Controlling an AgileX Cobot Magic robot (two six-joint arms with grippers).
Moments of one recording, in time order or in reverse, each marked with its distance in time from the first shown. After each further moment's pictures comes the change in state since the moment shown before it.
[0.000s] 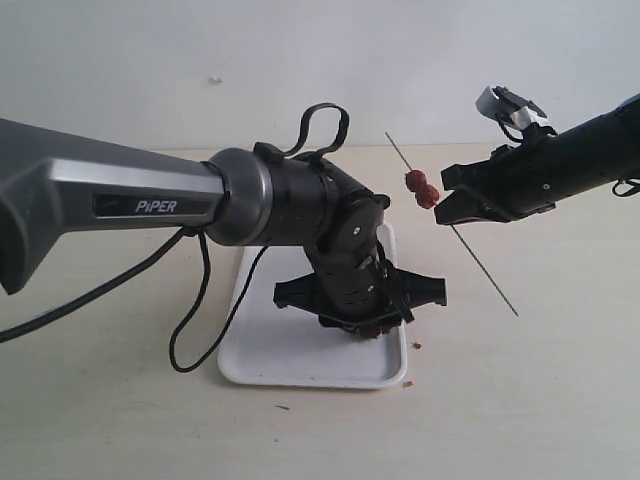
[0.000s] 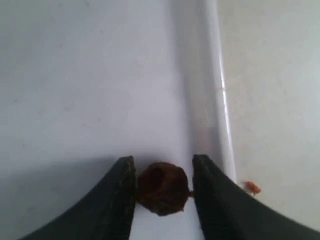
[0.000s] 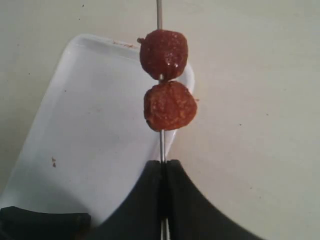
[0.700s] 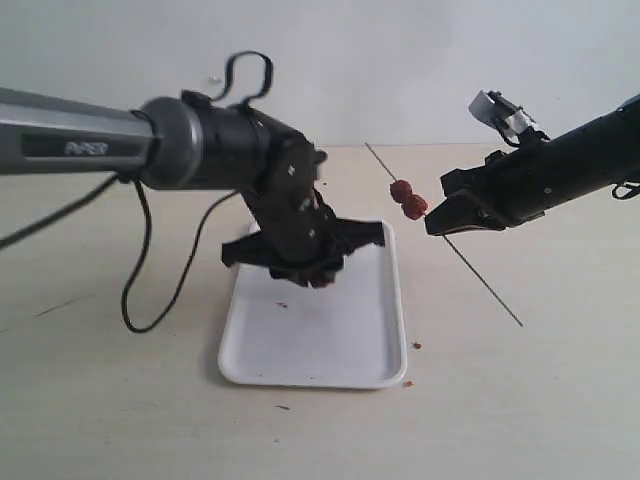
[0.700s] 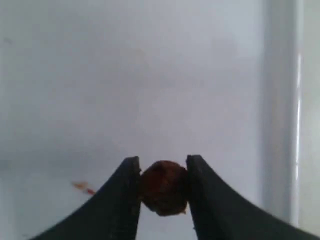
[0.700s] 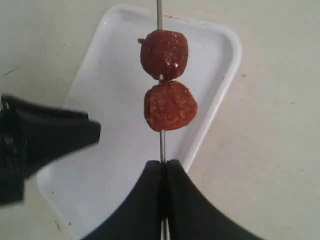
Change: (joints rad) left arm 0.156 -0.070 0.006 -0.003 0.025 0.032; right arm 0.000 0.000 0.000 -0.013 0.134 -0.019
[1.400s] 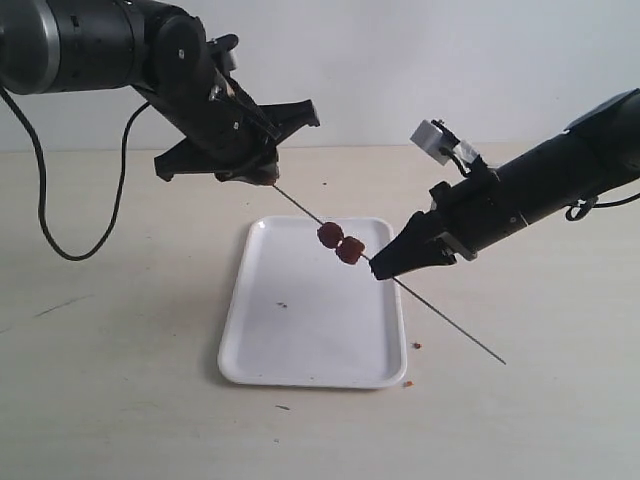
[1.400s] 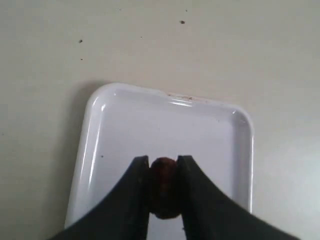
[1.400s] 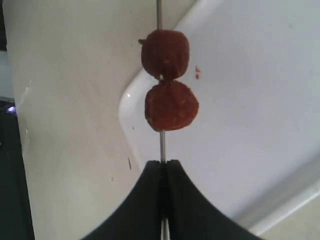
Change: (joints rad) left arm 0.166 -0.172 0.000 -0.029 -0.053 0.028; right arm 0.098 0.051 0.000 0.019 0.250 -0.205
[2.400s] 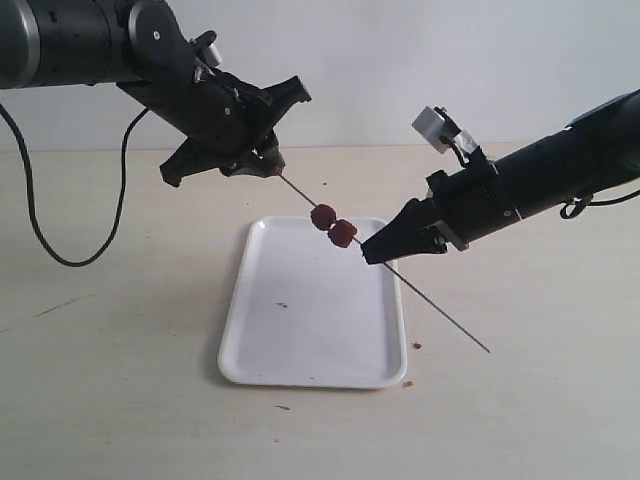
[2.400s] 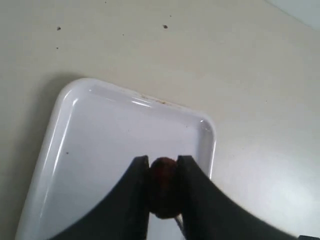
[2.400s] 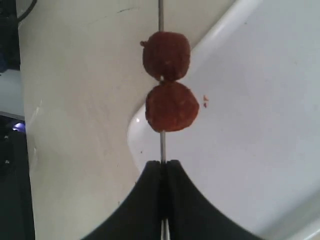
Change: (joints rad) left arm 0.050 0.002 0.000 -0.265 -0.043 0.087; right arm 0.000 0.000 0.000 0.094 0.002 -0.060
